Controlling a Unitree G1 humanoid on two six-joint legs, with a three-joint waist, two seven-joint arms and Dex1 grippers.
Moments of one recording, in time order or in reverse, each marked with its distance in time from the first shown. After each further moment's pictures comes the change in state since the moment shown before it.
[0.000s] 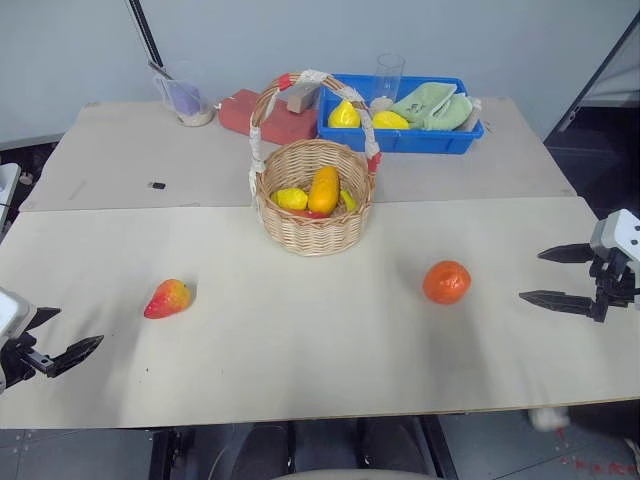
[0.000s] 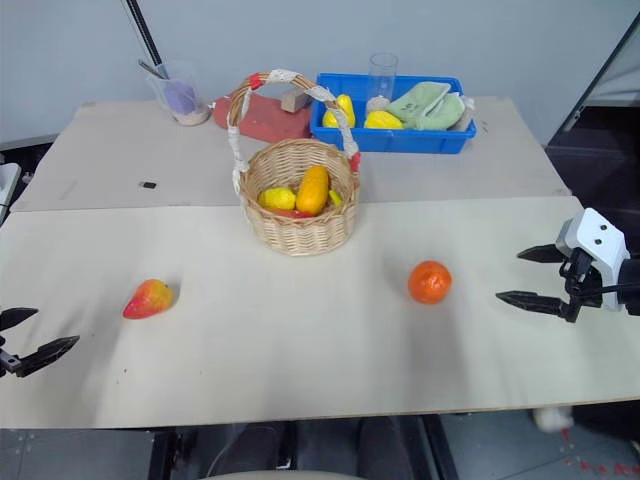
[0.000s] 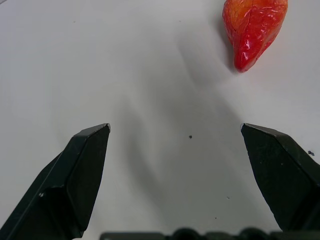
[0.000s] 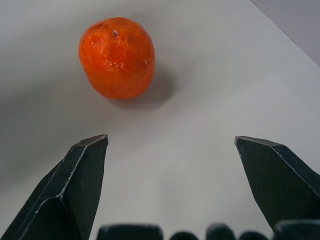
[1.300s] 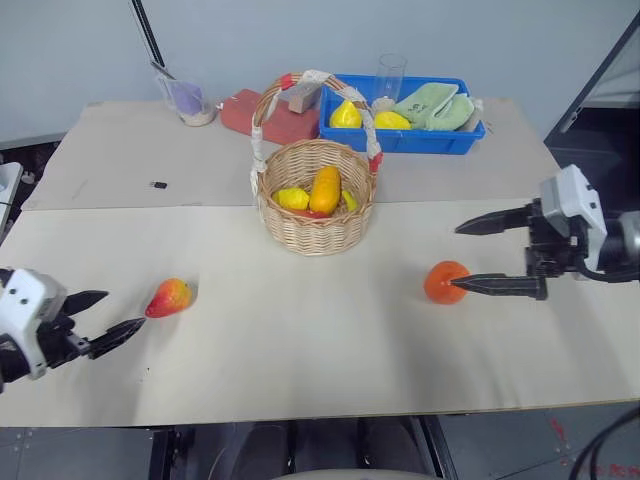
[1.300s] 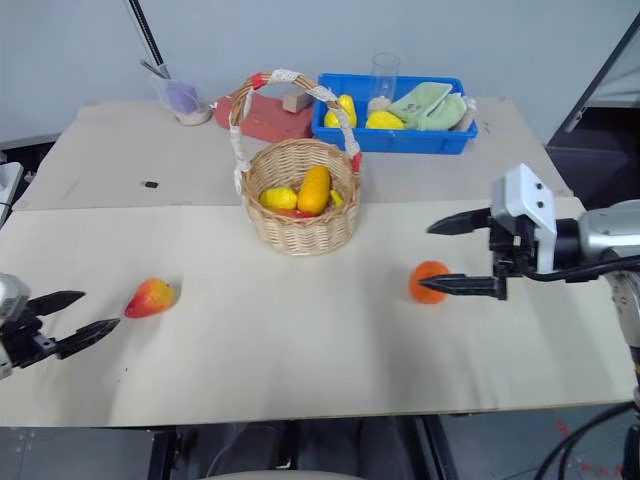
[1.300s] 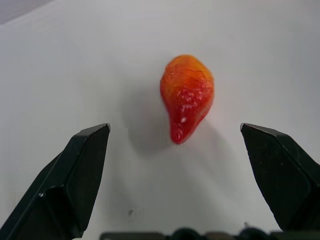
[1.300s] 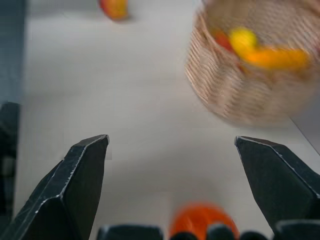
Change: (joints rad) left arm -0.219 -0.110 -0.125 -0.074 -0.053 0.108 -0.021; right arm -0.272 0.126 0.128 -0.431 0.251 0.310 0.011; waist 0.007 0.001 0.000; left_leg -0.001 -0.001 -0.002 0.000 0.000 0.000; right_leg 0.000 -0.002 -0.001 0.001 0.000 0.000
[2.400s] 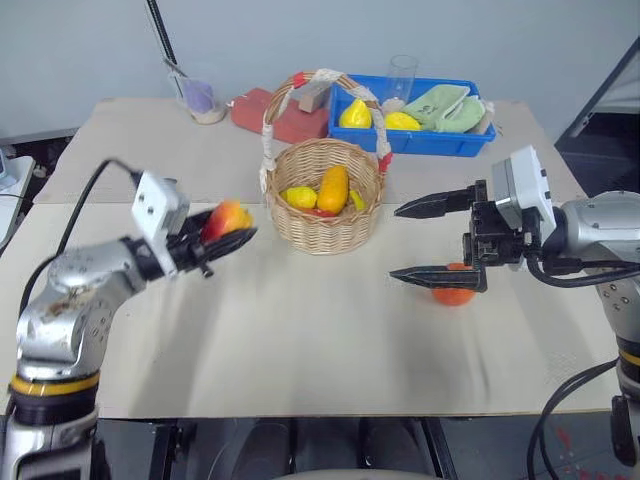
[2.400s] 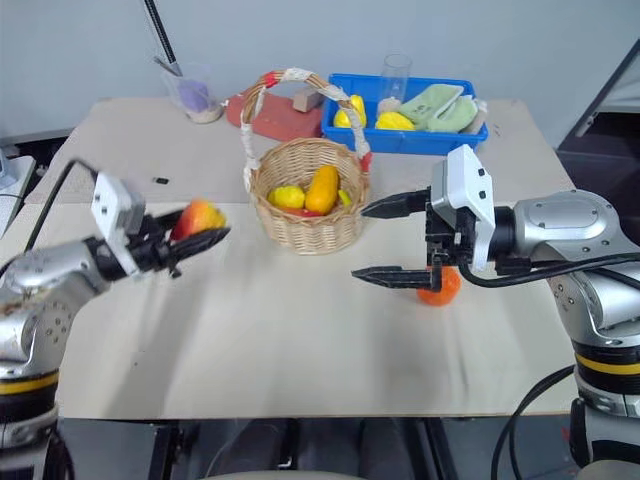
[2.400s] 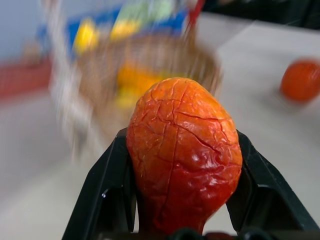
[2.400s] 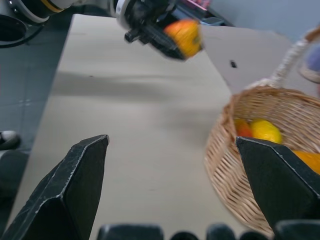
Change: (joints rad) left arm -0.787 -0.242 -0.487 -0.053 -0.032 0.052 0.155; right arm -0.086 0.157 0.037 -0.168 0.057 0.079 -0.205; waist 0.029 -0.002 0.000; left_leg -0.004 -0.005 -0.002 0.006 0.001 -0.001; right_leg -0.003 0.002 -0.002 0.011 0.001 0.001
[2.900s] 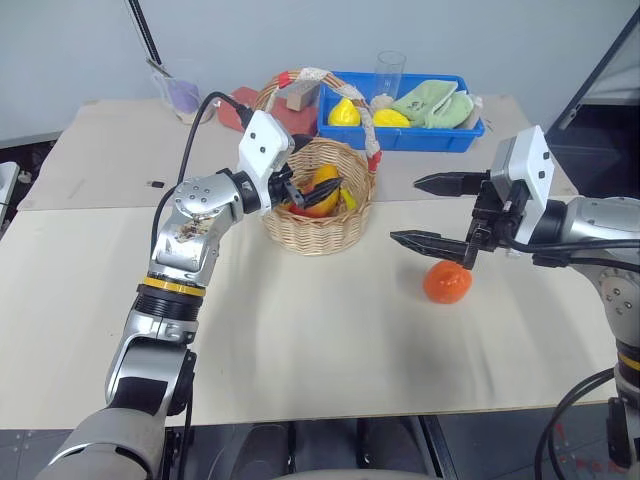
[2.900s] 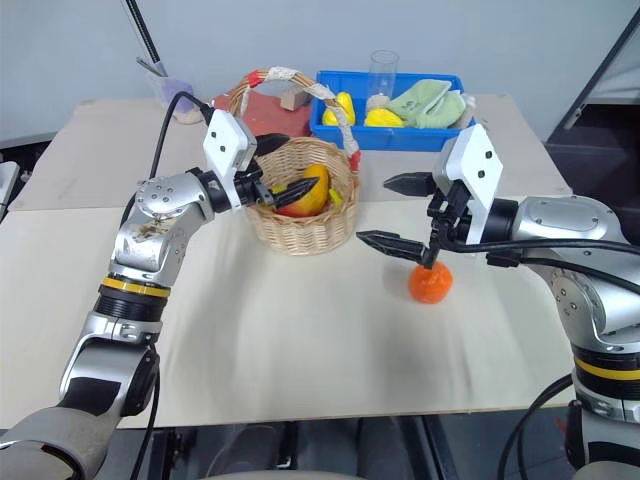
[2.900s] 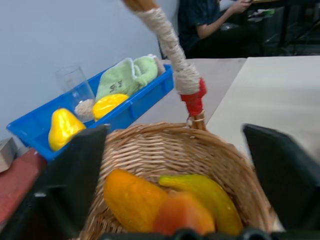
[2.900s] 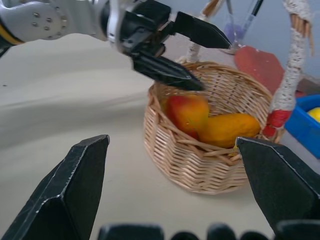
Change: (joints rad) left arm -0.305 -0.239 -0.212 0.478 0.248 -0.344 0.008; right arm 0.013 0.021 -0.026 -0.032 -0.012 0.093 -0.257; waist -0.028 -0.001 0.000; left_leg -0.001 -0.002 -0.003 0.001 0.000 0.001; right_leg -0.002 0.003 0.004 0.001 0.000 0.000
